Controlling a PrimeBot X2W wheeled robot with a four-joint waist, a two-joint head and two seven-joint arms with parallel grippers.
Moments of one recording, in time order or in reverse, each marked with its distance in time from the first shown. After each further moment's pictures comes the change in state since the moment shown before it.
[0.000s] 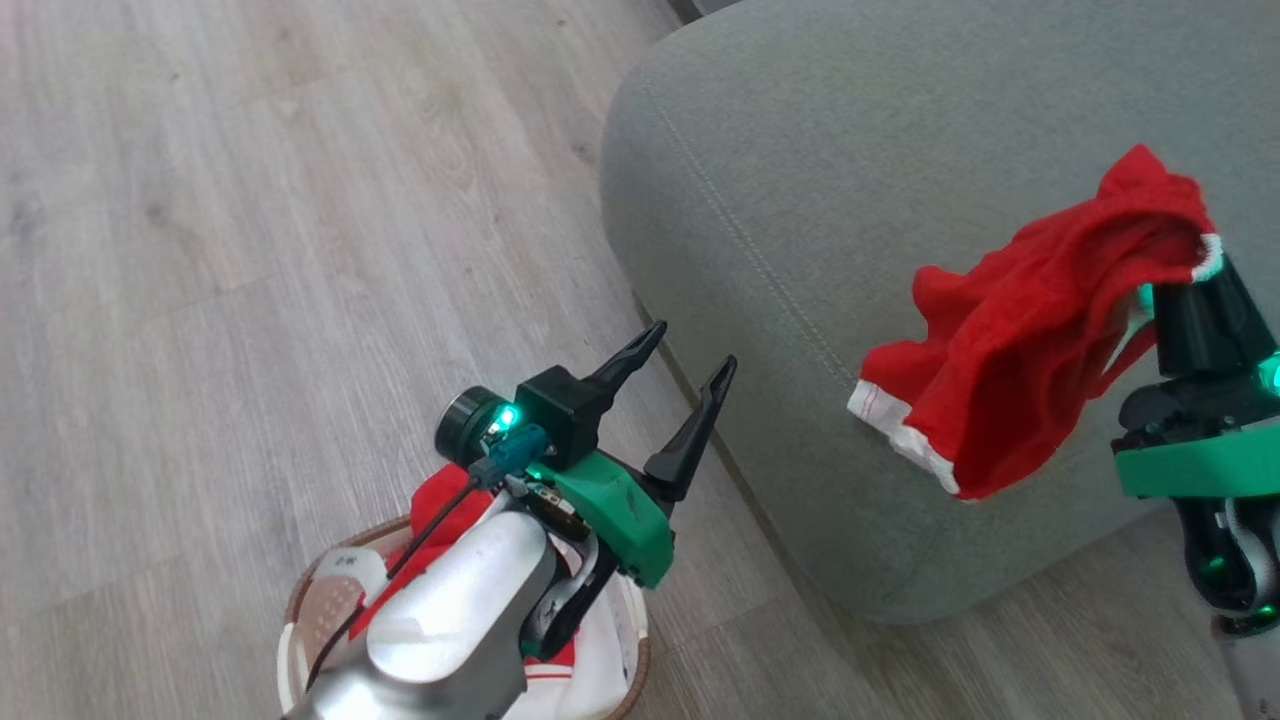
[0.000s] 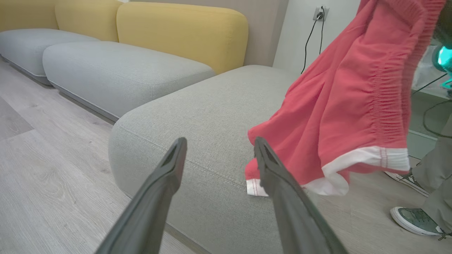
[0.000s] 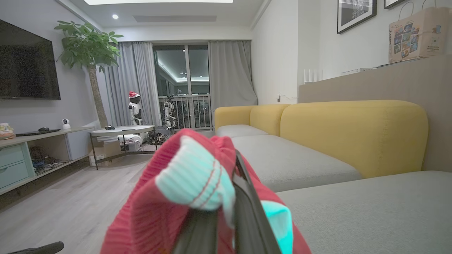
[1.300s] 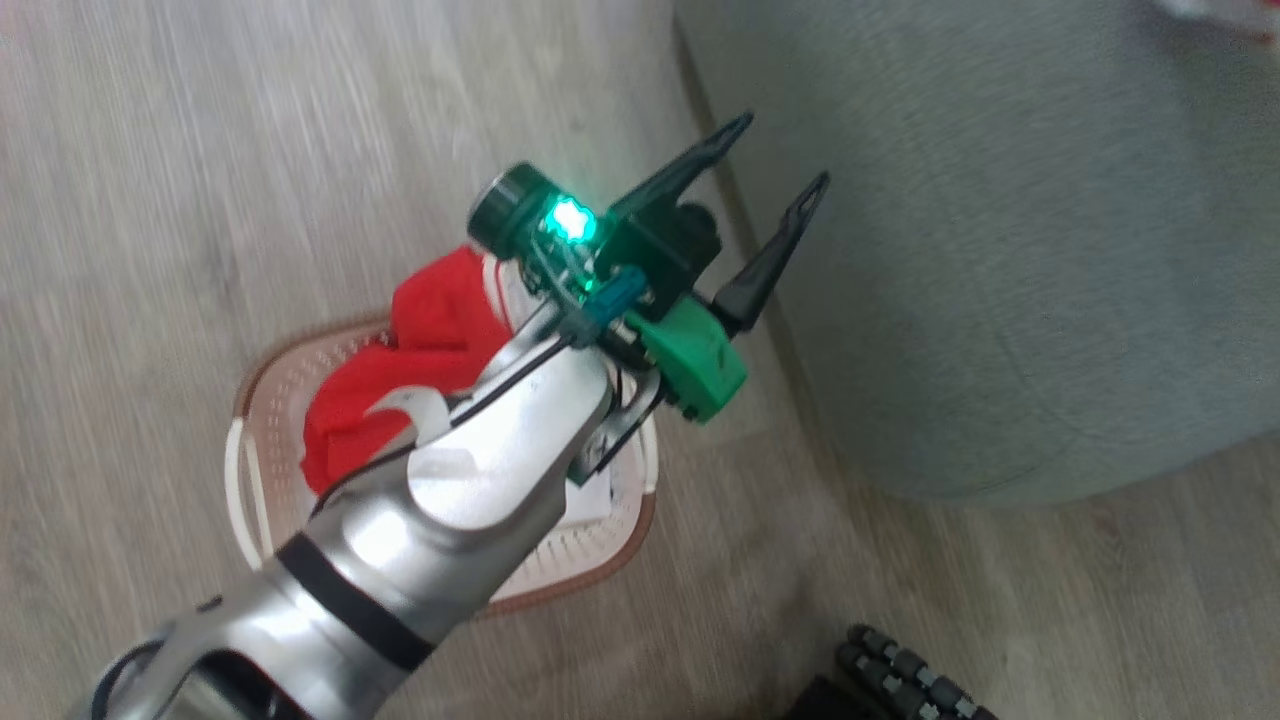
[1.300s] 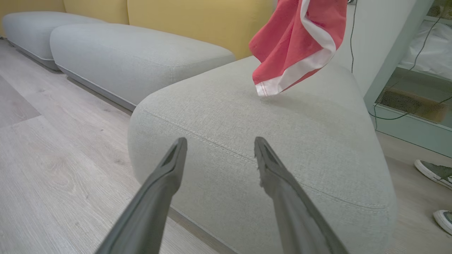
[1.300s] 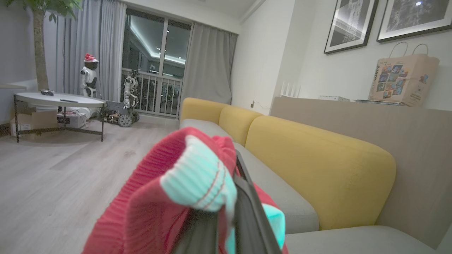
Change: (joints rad) left arm -0.328 -0.043 -0.072 0.057 0.147 0.035 0.021; right arm -0.696 -0.376 -0.042 0.399 0.204 0.000 -0.001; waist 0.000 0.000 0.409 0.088
